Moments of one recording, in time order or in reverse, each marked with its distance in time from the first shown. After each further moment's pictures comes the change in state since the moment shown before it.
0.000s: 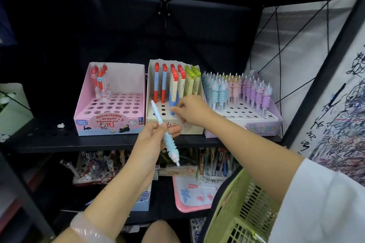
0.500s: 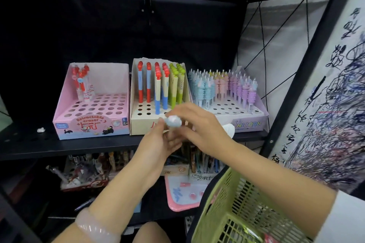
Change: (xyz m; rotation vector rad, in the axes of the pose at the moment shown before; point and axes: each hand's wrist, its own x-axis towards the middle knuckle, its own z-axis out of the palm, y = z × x) left_hand -0.005 0.005 0.046 -0.209 -0.073 -0.173; right_hand -0.081 0.030 -0.007 0.106 0.385 -0.619
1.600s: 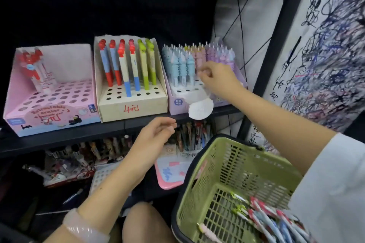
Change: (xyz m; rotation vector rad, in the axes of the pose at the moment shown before) left_hand 0.004 -0.048 -0.008 0.663 -0.180 0.193; right_hand -0.006 0.088 -0.058 -0.191 -0.029 0.756
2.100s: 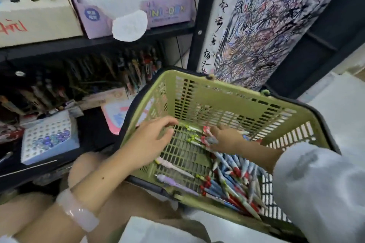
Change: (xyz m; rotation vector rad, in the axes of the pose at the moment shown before) left_hand -0.048 -0.086 0.106 0.515 -0.577 0.054; right_hand -0.281 0.198 0.067 -0.476 -0.864 0.502
